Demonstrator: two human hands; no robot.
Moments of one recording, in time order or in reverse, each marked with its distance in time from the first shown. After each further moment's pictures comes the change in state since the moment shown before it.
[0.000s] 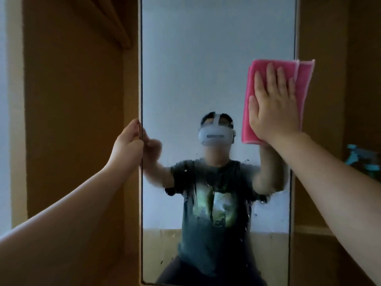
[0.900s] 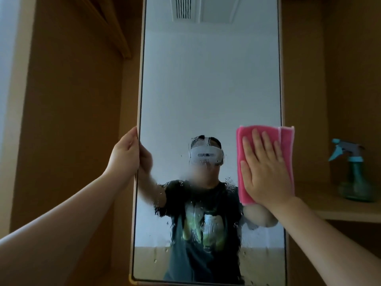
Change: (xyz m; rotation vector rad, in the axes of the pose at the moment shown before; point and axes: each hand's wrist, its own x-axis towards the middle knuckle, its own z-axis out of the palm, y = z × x) left_hand -0.045 -0.048 0.009 -0.062 0.108 0.048; right_hand -0.170 -0.022 0.022 0.037 -0.065 -0.087
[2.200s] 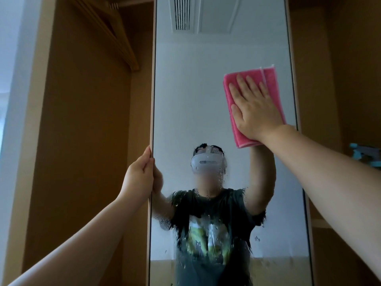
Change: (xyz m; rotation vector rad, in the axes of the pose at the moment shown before) left_hand -0.005 -0.027 -0.008 0.069 -0.036 0.025; right_hand 0.158 -0.011 -0.034 -0.065 -0.014 -0.085
